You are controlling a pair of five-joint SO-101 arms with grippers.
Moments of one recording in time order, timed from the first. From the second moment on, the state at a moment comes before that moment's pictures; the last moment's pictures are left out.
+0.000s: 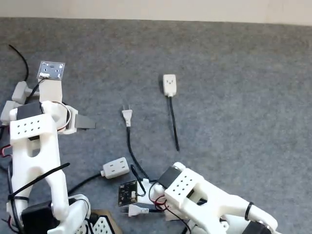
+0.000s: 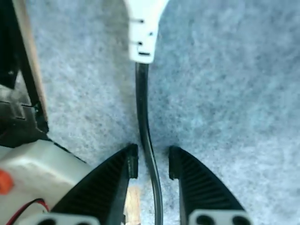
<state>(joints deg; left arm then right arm) -23.1 -22.6 34.9 63.3 -10.9 -56.3 -30.9 69.1 67.9 46.7</state>
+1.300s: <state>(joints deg) -21.6 -22.6 36.0 63.3 -11.0 -7.8 -30.7 41.8 73.9 69.3</state>
